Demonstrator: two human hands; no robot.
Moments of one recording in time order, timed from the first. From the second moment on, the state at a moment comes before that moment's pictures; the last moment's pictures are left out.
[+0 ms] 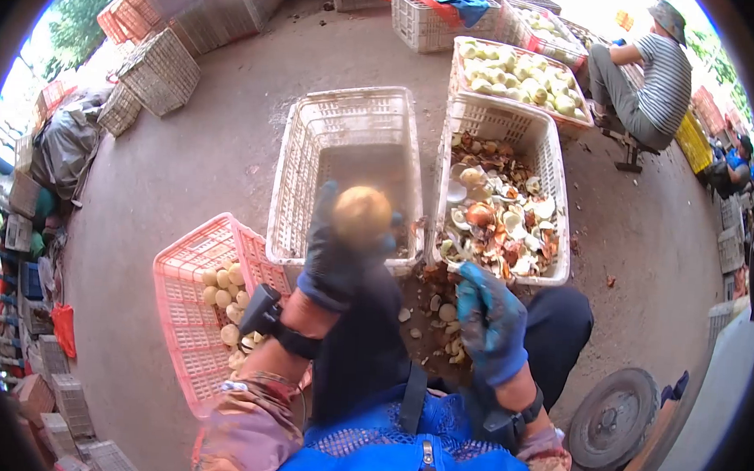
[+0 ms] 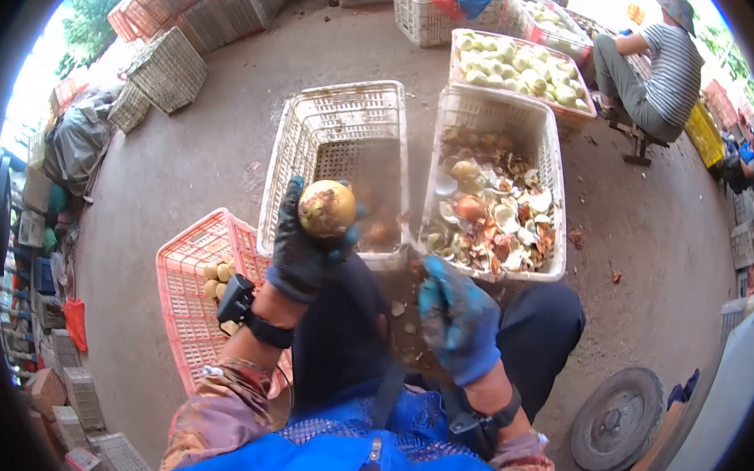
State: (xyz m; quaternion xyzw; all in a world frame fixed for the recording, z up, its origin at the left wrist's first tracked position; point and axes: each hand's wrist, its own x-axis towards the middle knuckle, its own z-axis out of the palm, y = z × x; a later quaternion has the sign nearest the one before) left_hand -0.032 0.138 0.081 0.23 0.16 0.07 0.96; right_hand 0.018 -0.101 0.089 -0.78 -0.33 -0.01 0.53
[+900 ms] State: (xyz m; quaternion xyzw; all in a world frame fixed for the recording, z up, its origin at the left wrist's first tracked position) left_hand -0.023 -0.005 -0.012 0.86 0.13 0.40 0.30; right_hand -0.011 -0.114 0.022 -0.95 -0.27 -0.06 0.13
